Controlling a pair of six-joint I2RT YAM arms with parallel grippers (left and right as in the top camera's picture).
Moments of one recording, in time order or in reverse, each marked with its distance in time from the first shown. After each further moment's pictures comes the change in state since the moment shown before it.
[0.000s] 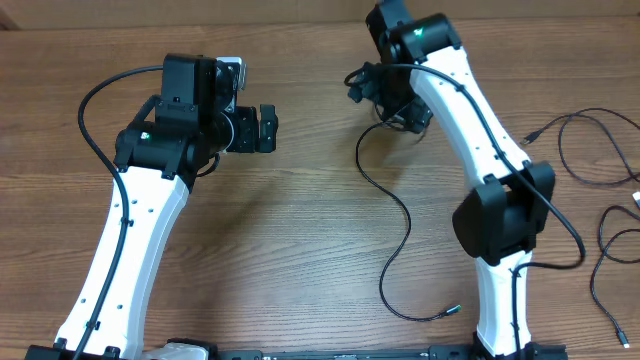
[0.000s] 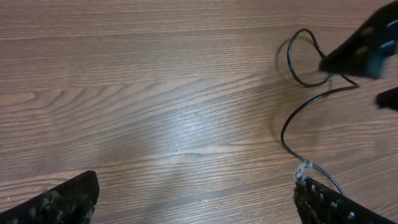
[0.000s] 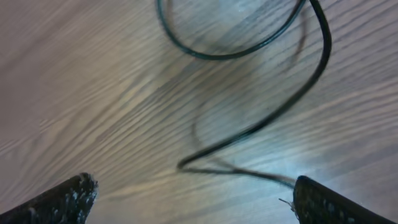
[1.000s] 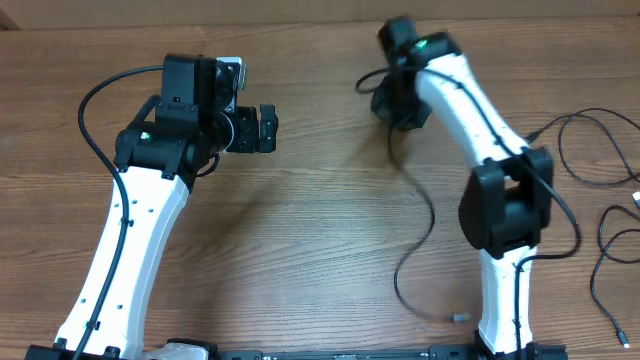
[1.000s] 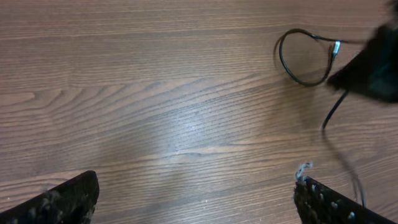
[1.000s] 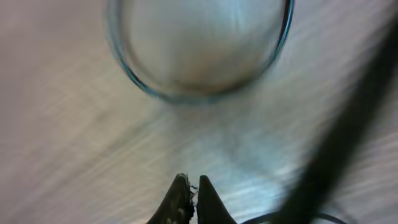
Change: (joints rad) left arm 0.000 0.000 0.000 0.000 0.000 0.000; right arm -0.064 0.020 -0.137 0.161 0.007 -0.077
